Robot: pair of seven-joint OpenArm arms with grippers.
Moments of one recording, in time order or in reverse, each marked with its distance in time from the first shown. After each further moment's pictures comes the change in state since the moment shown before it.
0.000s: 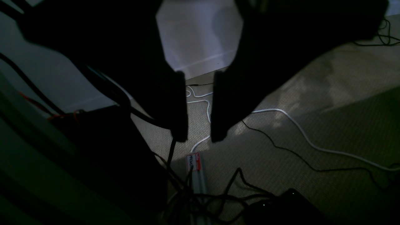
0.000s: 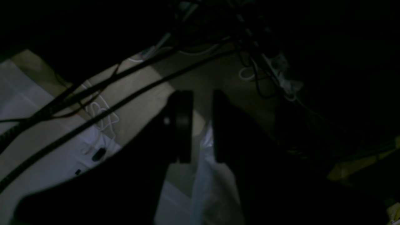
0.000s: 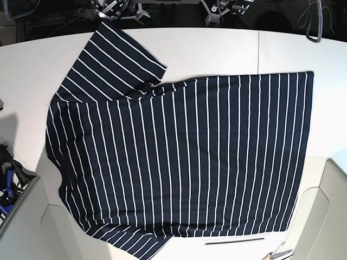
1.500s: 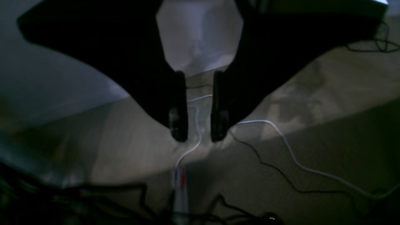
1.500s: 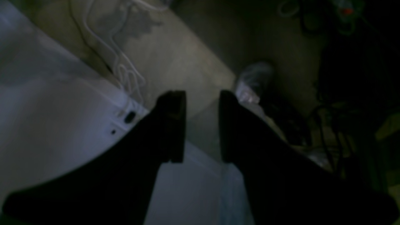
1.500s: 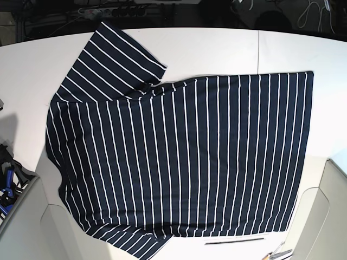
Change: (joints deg) left arm 26.3 -10.5 -6.8 32.0 -2.5 -2.1 0.7; right arm -23.6 17.0 0.0 34.4 15.7 0.0 -18.3
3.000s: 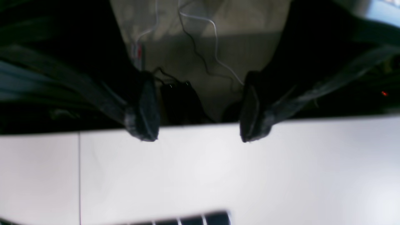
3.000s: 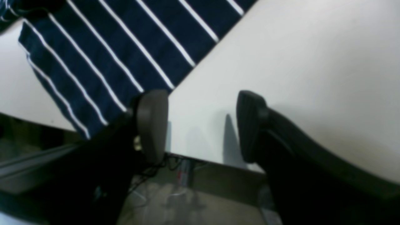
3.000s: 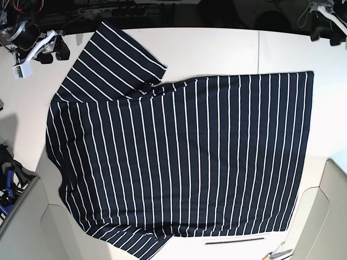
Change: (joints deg) left arm 25.0 -10.1 -51.5 58.4 -27.4 -11.5 10.6; right arm -7.4 2.3 55.2 40.6 41.0 7.6 -10.0
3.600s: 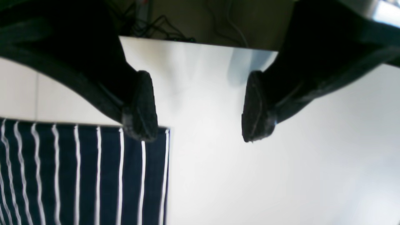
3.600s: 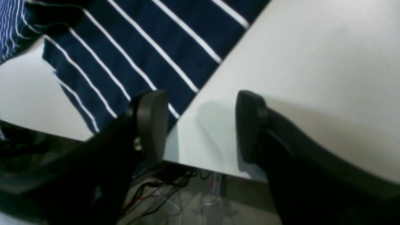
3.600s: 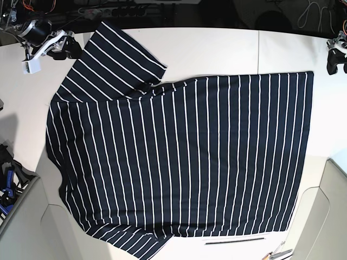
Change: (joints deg) left arm -17.4 -5.2 0.2 -17.6 -5.6 1.2 1.9; right arm 1.7 -5.6 0.2 -4.9 3.3 1.5 -0.7
